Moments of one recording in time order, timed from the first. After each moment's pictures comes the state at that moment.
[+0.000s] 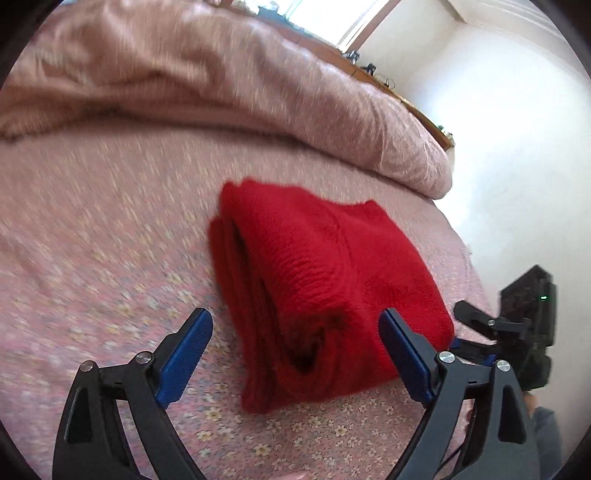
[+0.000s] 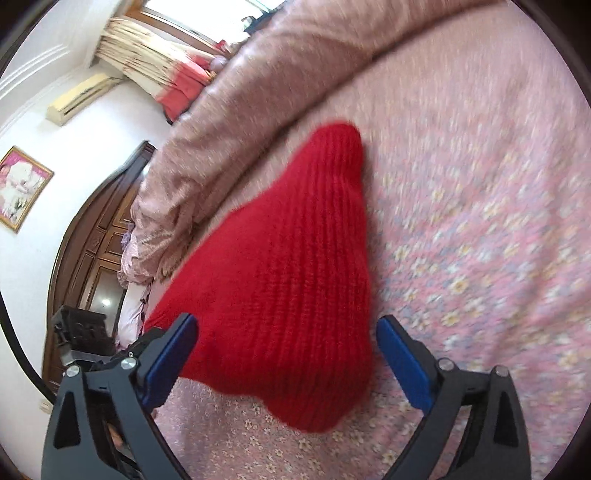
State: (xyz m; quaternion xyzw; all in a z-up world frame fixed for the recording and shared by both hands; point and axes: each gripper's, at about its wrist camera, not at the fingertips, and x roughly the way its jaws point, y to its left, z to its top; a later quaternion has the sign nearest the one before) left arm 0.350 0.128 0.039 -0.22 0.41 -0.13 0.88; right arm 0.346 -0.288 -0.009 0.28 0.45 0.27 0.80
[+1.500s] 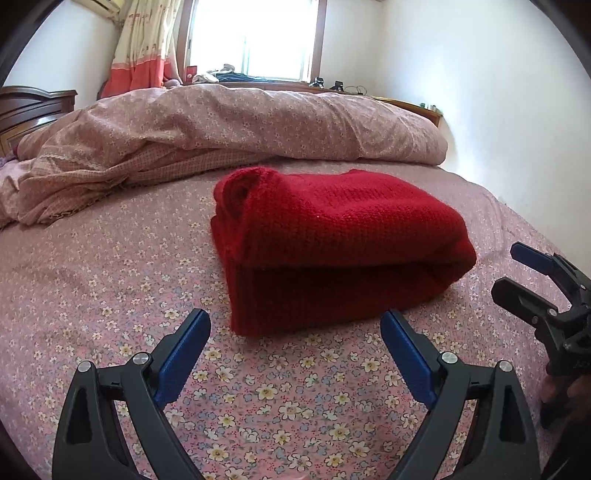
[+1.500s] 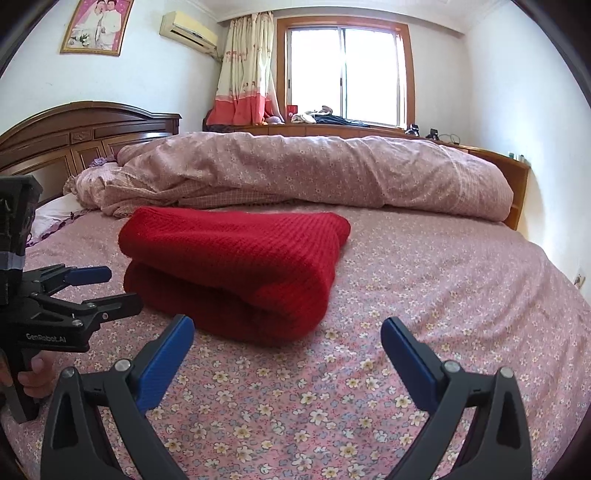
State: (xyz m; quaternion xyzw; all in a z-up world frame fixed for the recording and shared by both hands) left arm 0.254 0.044 0.014 -0.03 0.31 -0.08 0.95; right arm 0.206 -0.256 0.018 -0.05 0.23 0.19 0.95
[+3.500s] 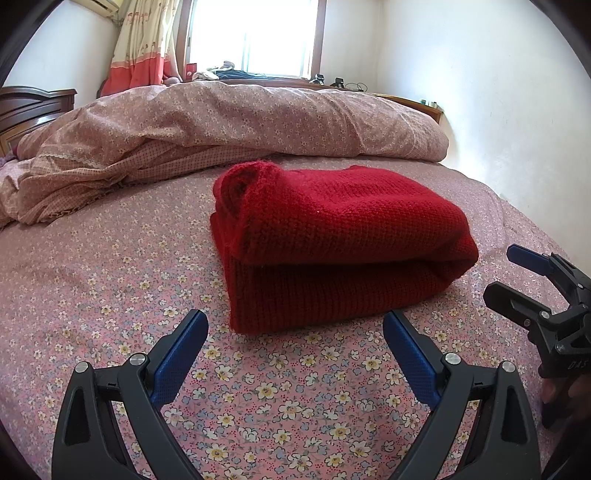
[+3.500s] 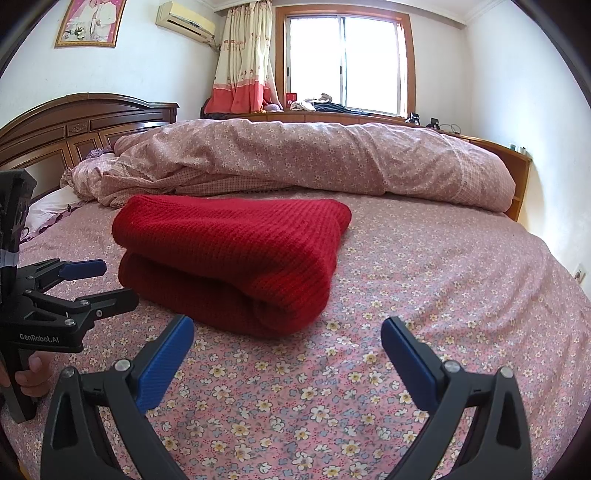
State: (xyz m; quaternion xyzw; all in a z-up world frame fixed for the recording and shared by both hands) left arm 0.257 0.045 0.013 -0.03 0.32 -0.08 0.94; right arm 0.216 -0.252 0.009 -0.05 0.26 0.19 0.95
